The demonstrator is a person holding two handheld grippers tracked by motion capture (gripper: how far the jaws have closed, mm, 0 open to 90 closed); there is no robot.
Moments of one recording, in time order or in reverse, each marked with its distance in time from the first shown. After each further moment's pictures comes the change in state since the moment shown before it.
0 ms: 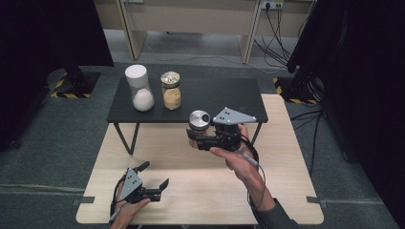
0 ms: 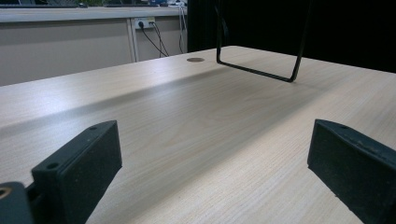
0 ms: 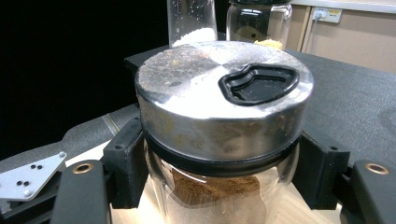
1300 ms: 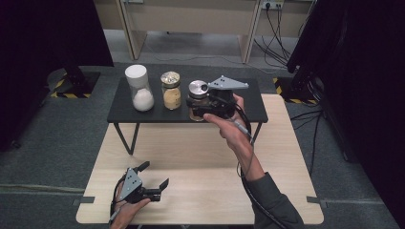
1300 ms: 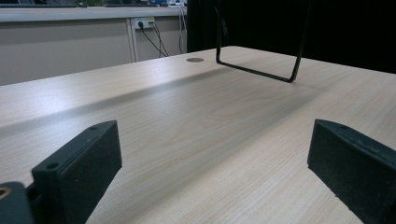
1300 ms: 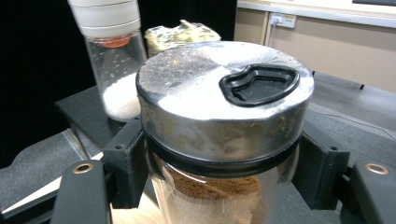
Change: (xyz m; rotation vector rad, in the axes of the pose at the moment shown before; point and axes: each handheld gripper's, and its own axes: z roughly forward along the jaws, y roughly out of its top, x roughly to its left) left arm 0.000 0.000 0.000 0.002 -0.002 -0.003; right arm -0.037 0.057 0.035 -0.001 -0.149 0.023
